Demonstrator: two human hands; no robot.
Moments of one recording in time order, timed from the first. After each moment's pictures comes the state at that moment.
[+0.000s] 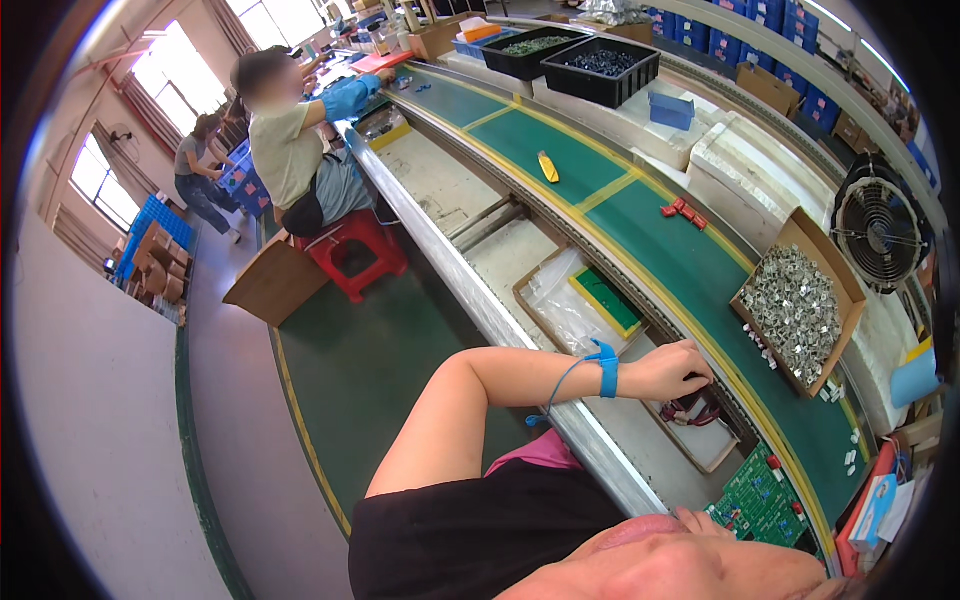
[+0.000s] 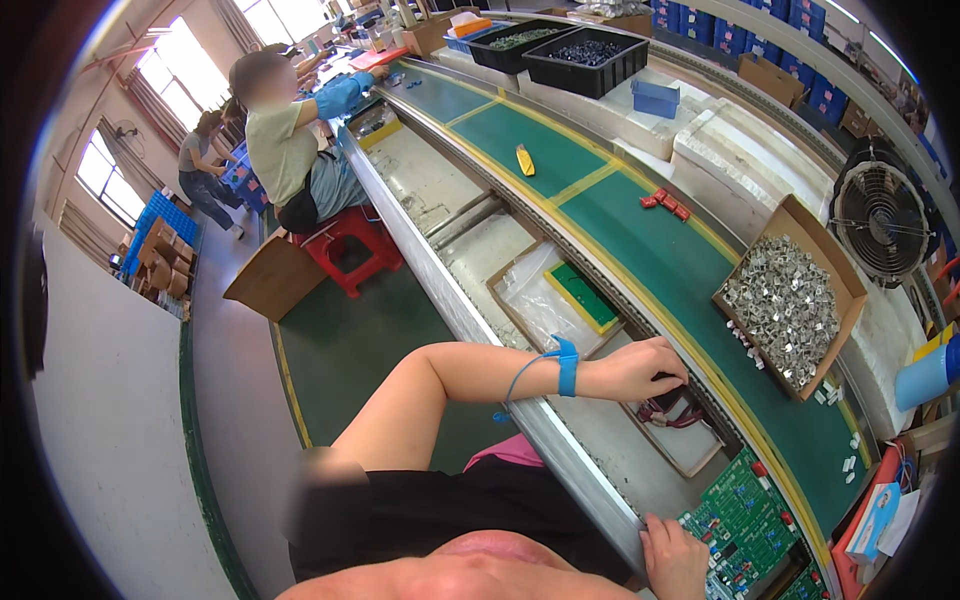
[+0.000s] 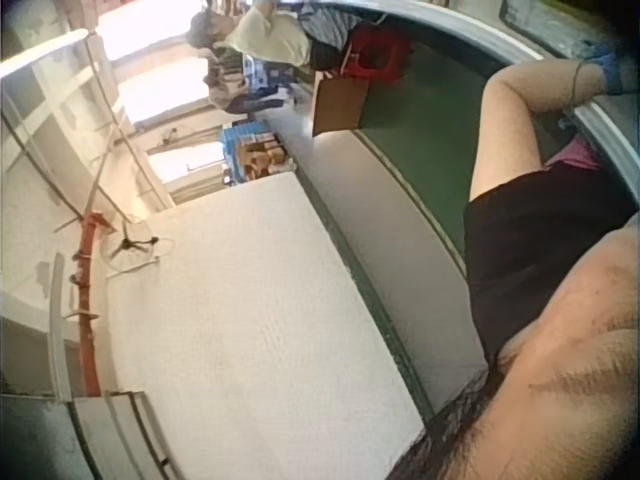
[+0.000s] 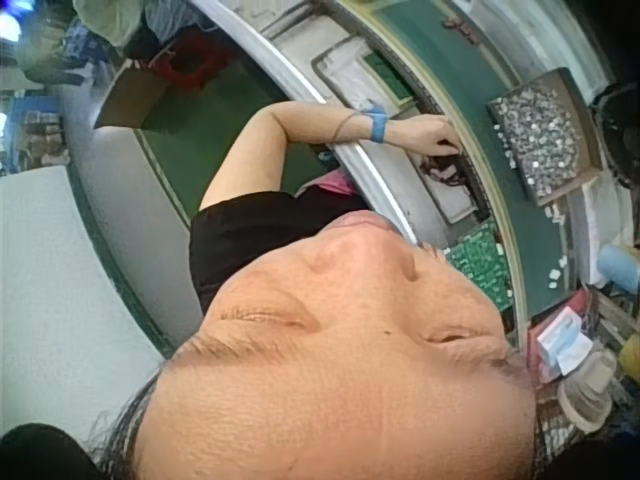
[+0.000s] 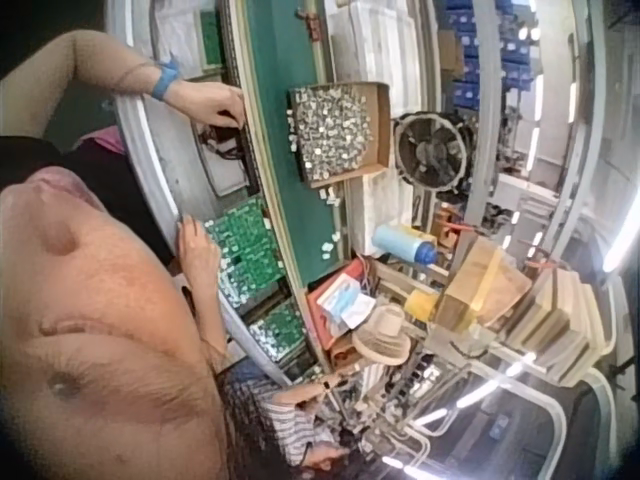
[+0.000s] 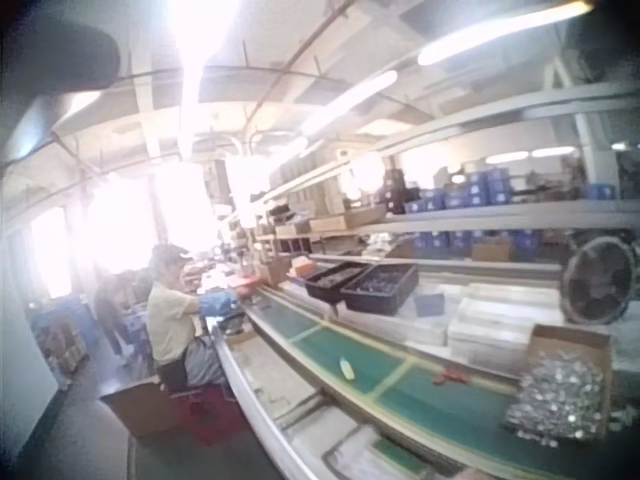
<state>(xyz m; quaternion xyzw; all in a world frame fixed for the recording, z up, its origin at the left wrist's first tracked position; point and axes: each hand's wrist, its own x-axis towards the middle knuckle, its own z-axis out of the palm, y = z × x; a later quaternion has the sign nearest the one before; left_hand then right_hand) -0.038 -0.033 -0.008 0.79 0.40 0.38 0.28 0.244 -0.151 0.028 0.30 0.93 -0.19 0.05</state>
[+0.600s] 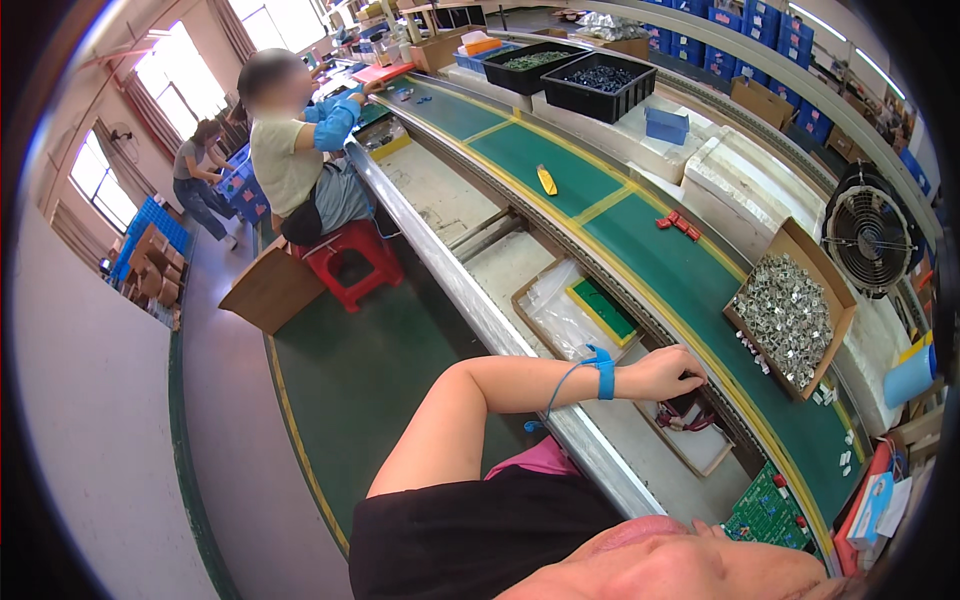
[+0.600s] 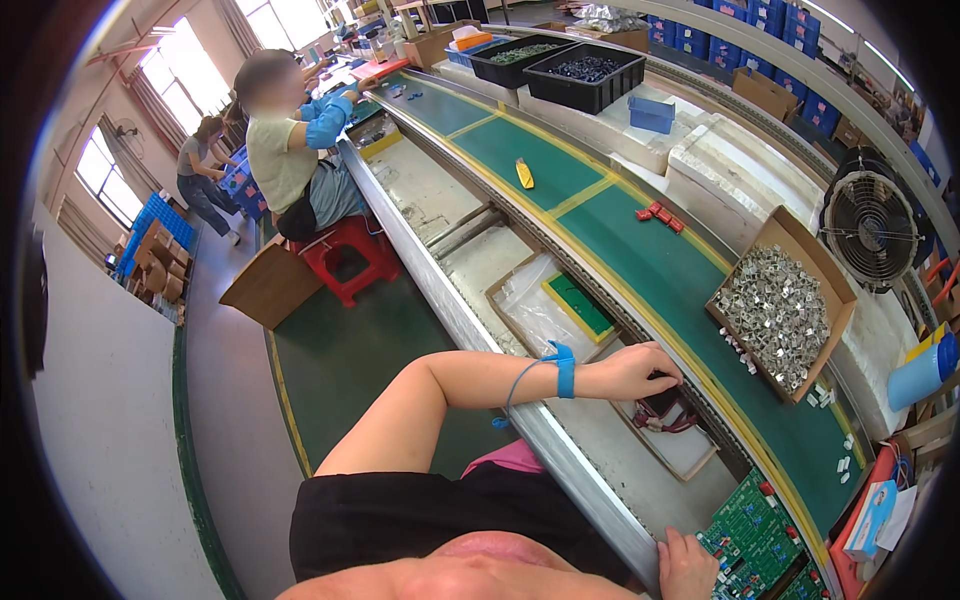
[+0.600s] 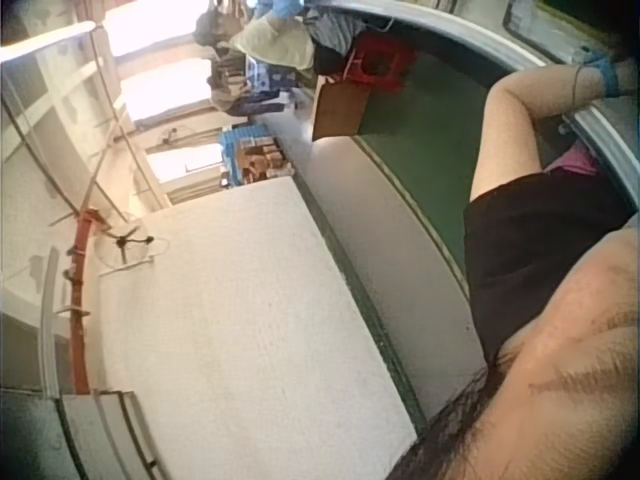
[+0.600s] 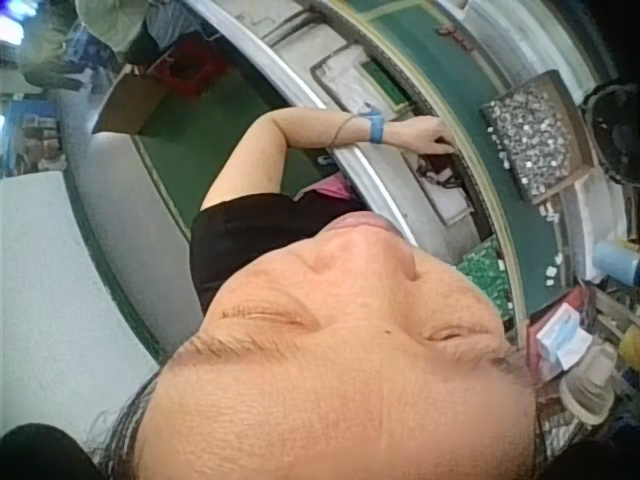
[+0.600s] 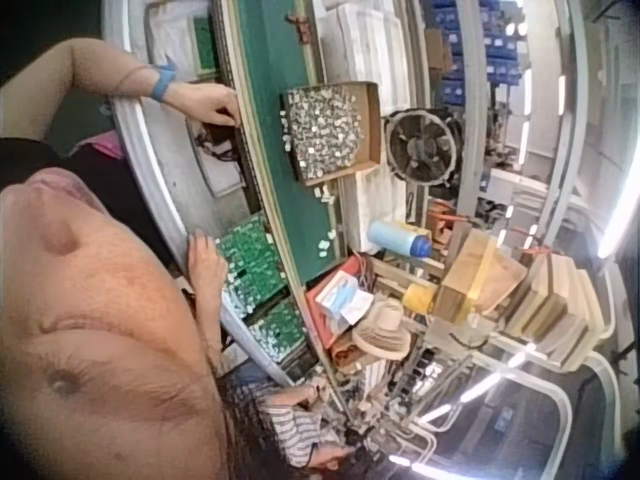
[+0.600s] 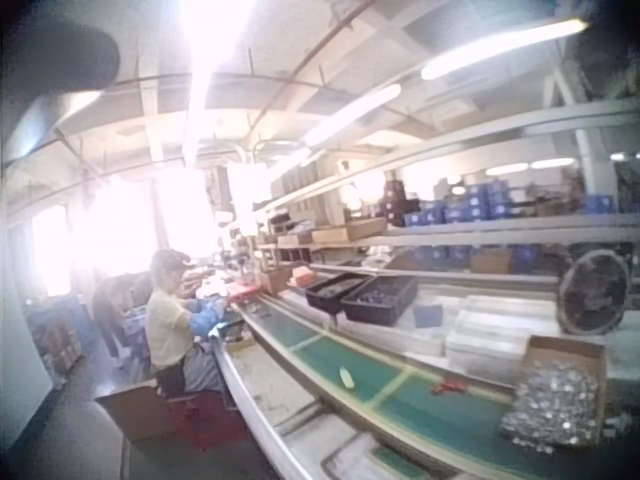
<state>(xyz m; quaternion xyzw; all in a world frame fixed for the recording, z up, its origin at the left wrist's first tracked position) -0.039 -0.032 -0.007 0.75 0.45 0.36 0.32 0.271 -0.184 0.027 0.42 0.90 -0.09 0.04</state>
